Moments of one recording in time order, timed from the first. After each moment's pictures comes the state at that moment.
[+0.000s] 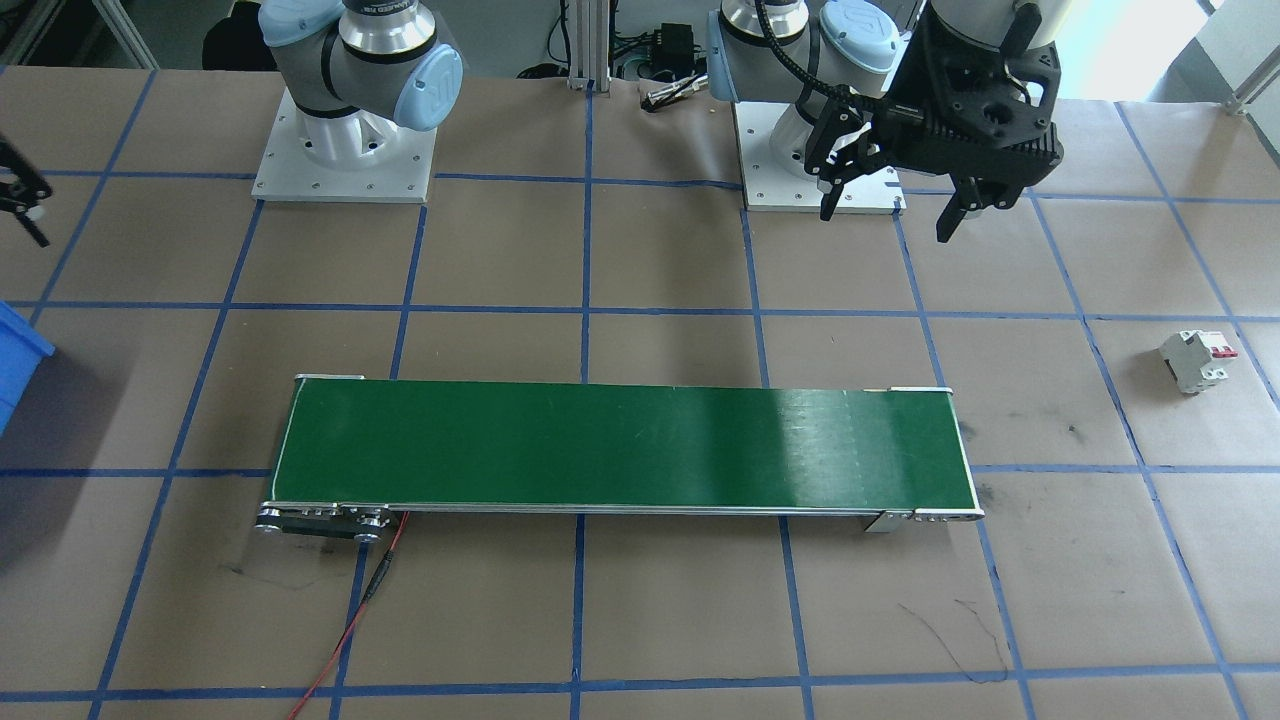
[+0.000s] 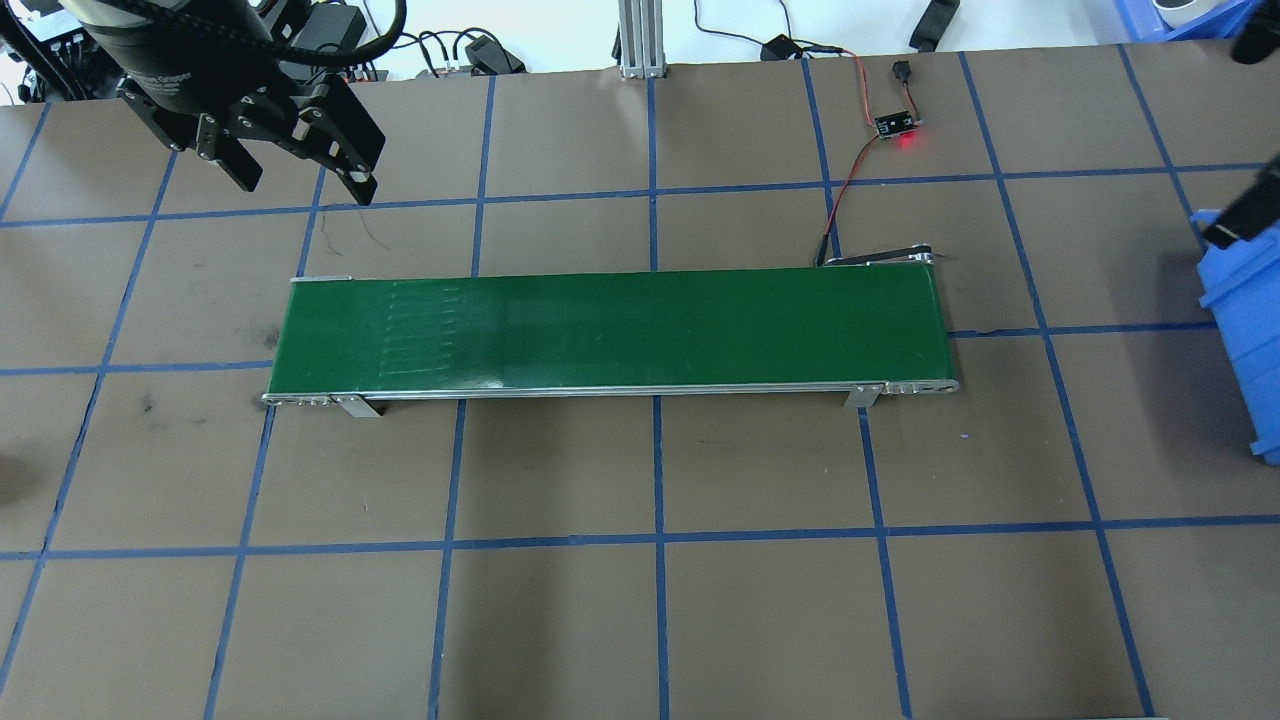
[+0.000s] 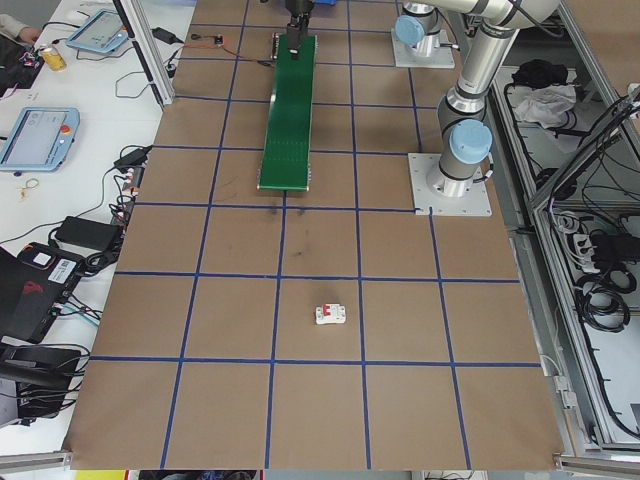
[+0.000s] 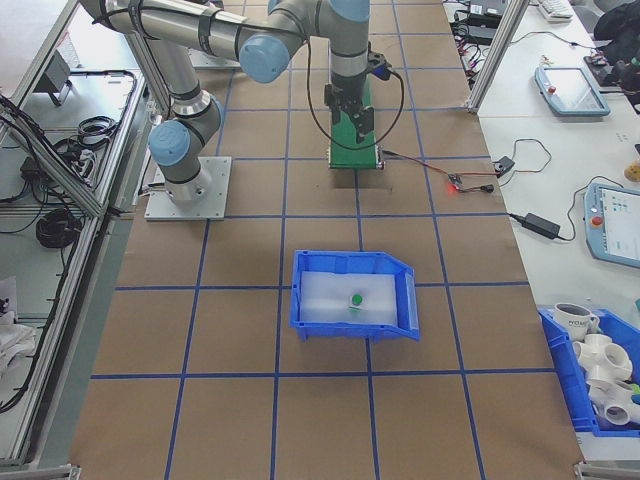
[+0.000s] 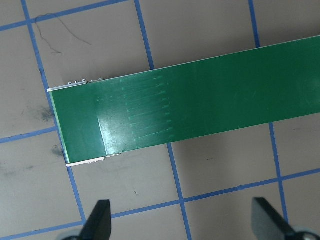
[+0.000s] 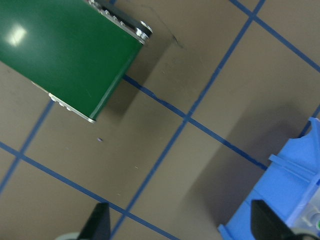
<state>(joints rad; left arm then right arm) -1.58 -1.58 -1.40 -1.70 1.56 0.20 1.20 -1.64 1.64 -1.67 -1.62 -0.97</state>
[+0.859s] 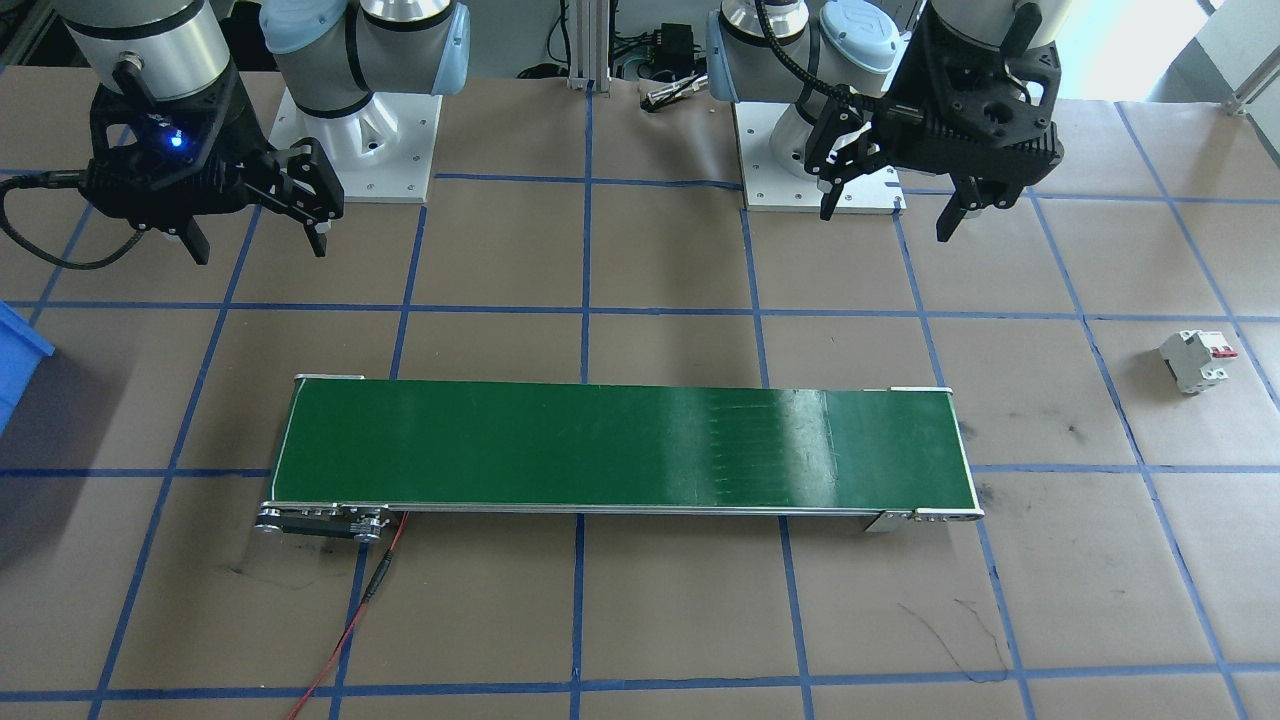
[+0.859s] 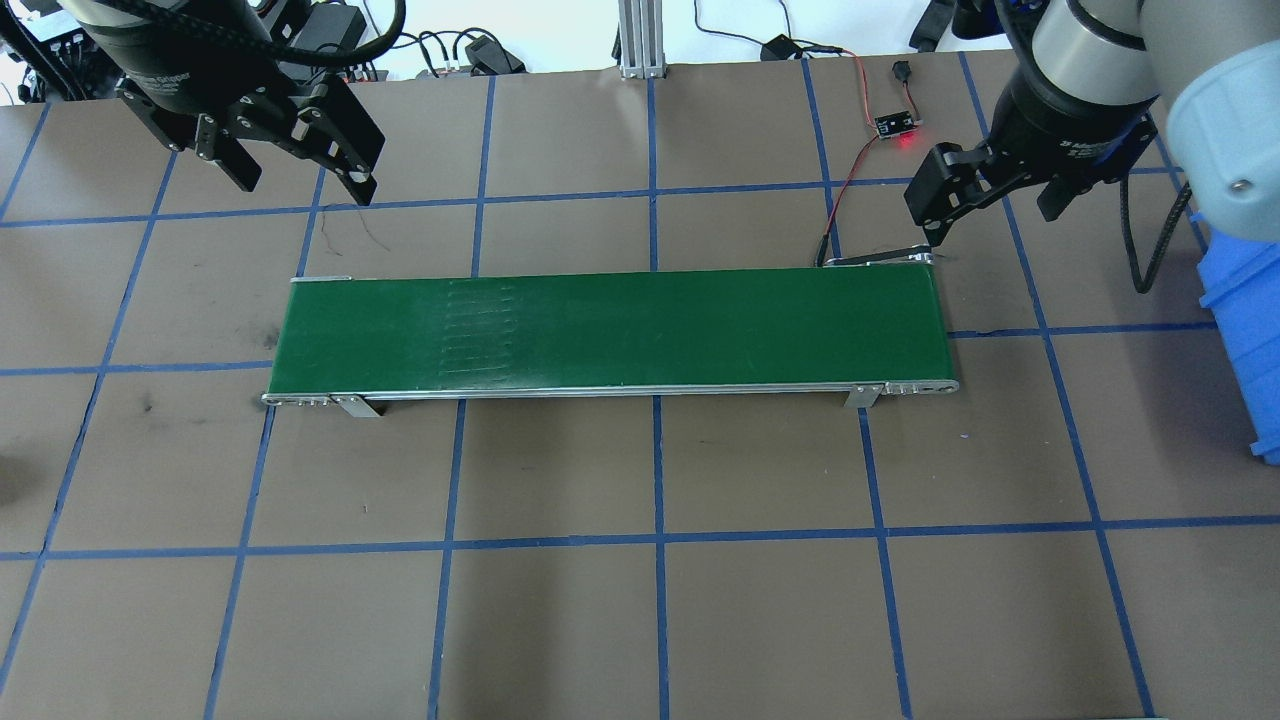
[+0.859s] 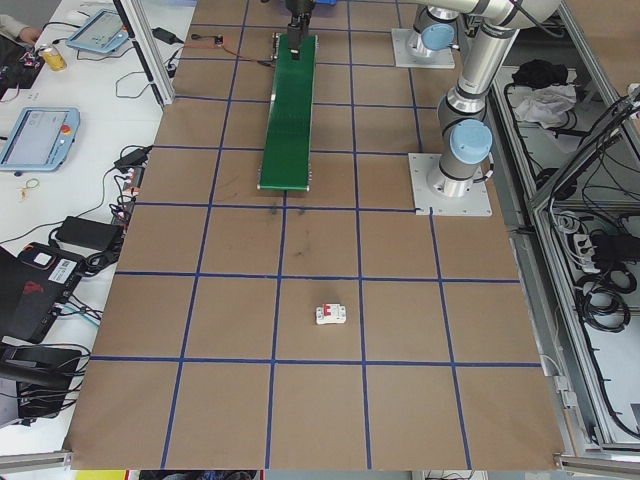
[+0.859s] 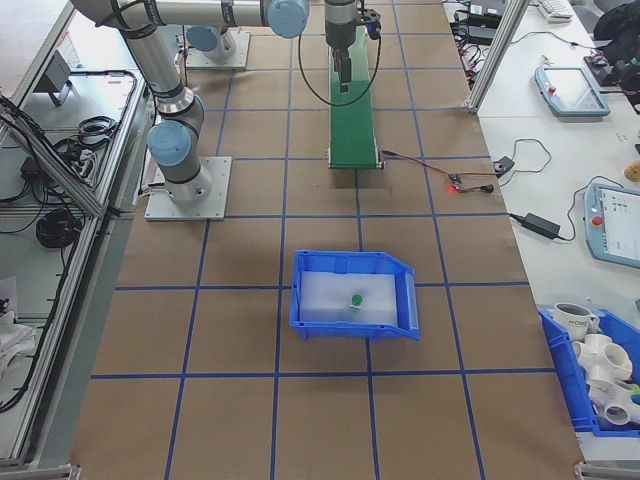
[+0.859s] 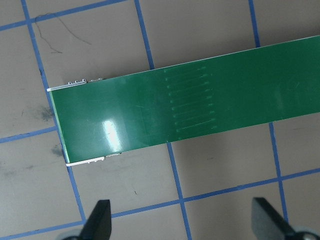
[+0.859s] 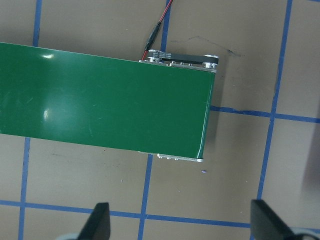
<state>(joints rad) -1.58 -1.58 -1.40 -1.70 1.56 0.20 1.54 -1.63 1.64 -1.65 -1.60 -0.16</state>
